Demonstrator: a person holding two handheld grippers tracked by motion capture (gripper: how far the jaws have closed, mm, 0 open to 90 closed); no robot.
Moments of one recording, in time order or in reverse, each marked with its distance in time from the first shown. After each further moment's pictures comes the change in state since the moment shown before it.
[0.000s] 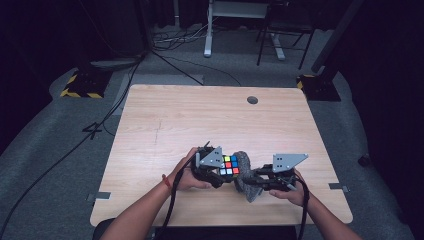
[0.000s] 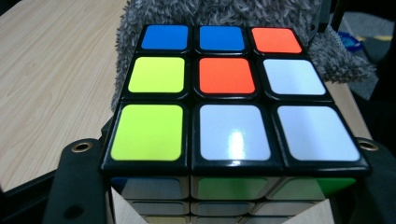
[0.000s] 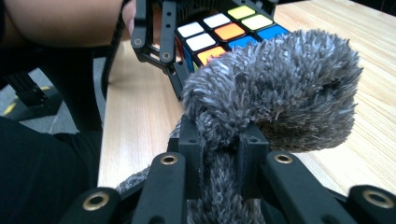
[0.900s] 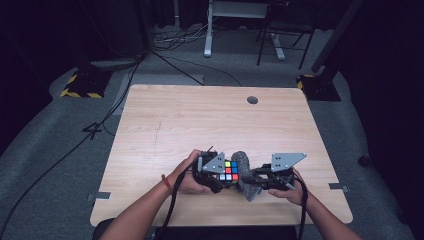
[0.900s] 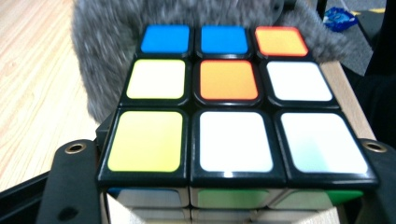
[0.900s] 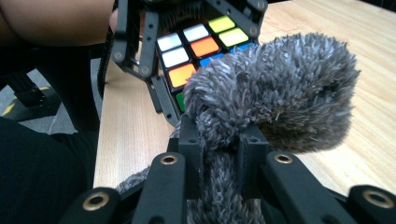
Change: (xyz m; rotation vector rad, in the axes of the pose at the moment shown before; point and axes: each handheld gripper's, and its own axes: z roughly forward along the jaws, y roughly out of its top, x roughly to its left) left arm -0.007 -0.002 0.004 0.069 -0.041 0.075; right arm -0.002 -0.001 0.003 0.013 -0.008 -0.001
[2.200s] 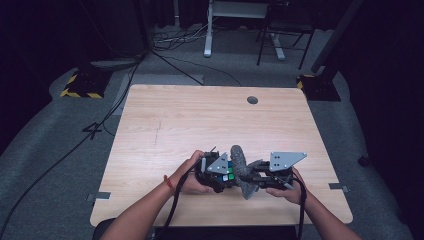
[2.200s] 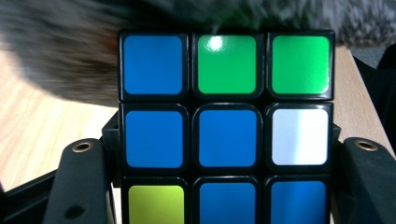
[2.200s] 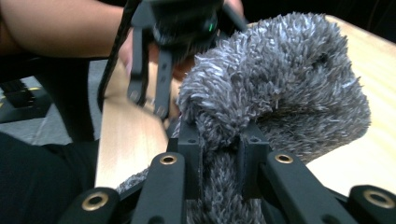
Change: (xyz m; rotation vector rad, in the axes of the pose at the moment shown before) left arm -0.004 0.006 0.009 0.061 0.025 -0.002; right arm 0.010 0.021 0.000 -0.025 -0.034 -0.048
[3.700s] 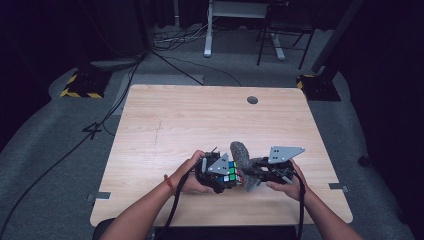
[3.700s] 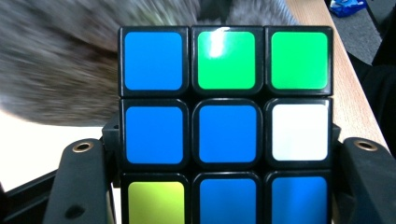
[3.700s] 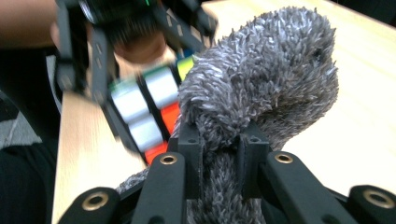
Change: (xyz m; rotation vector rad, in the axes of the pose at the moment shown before) left arm 0.002 0.002 -0.008 -0.019 -0.003 0.008; right arm -0.019 -0.011 0.001 0.079 -0.087 0.073
